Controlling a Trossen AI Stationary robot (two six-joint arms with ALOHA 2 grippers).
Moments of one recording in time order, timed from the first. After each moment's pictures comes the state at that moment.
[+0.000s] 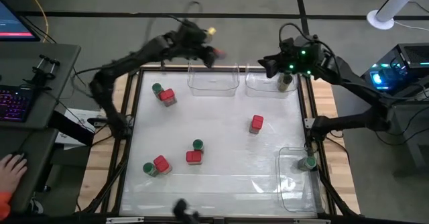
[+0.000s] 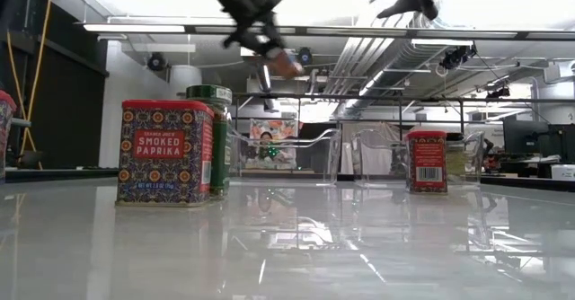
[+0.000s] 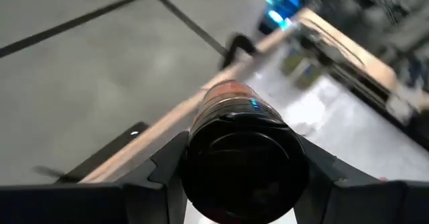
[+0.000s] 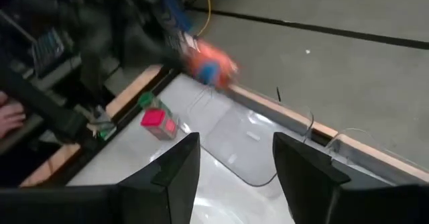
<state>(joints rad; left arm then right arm) 0.54 1.77 1.80 -0.69 -0.05 -0.25 -0.54 1.13 1.34 -0.67 0.01 0.44</state>
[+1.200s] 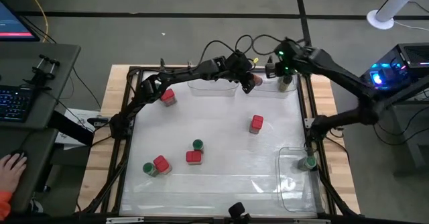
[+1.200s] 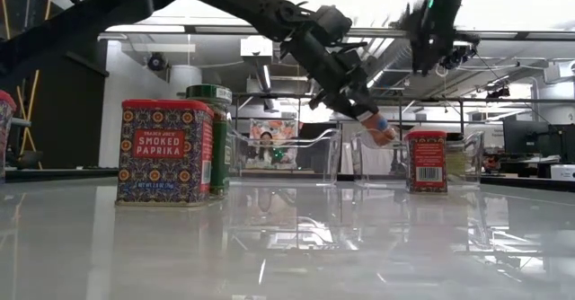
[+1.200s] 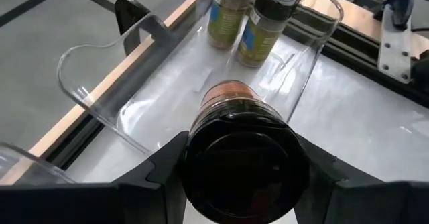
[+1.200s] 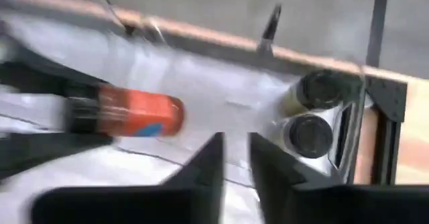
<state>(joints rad) 0.38 2.36 2.16 -0.48 0.01 -0.17 -0.69 1.32 1.34 -1.13 0.28 0.56</state>
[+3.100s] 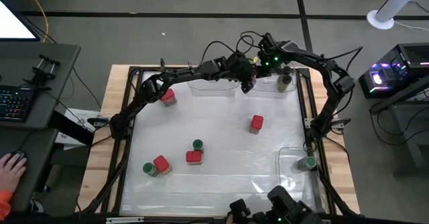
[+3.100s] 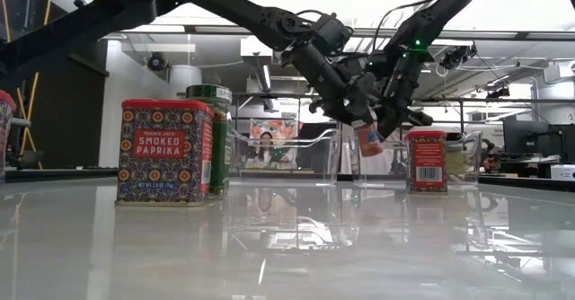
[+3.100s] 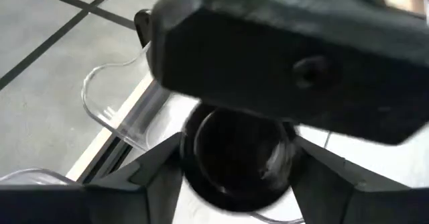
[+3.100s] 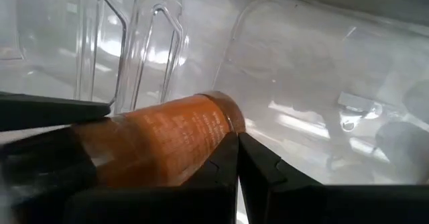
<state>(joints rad) 0.39 2.39 2.15 -0.43 -0.05 -0.02 -0.90 1.76 1.34 -0.86 -0.29 0.43</state>
